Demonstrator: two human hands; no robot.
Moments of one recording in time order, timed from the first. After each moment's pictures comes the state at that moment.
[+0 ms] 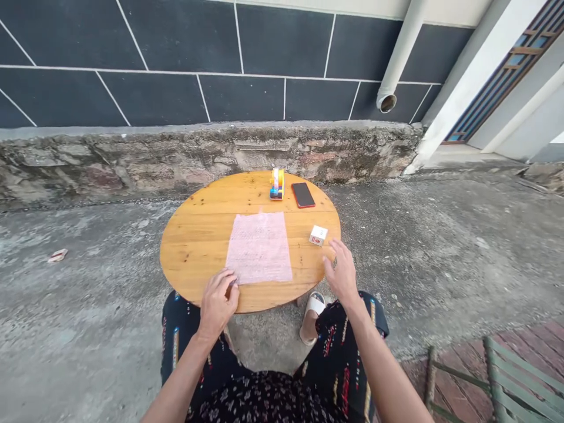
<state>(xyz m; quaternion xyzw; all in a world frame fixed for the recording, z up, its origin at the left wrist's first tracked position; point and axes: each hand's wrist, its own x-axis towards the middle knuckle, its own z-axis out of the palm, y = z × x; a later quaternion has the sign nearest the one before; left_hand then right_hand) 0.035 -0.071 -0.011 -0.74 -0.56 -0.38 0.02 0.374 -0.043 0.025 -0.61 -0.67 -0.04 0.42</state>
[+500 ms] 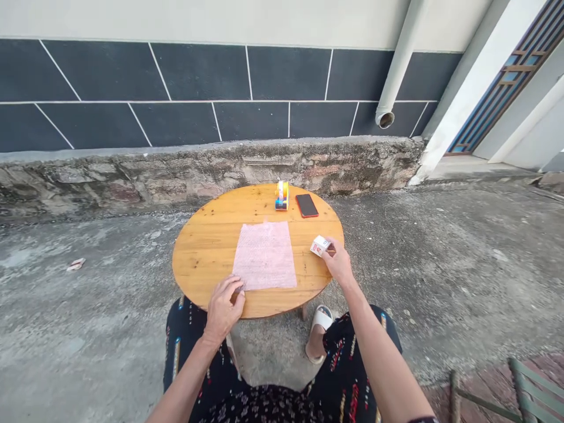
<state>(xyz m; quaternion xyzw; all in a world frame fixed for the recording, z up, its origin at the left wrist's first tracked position) 0.031 -0.069 -0.015 -0.74 -0.54 -0.40 0.02 0.372 0.009 0.033 -0.59 -0.56 0.25 0.52</state>
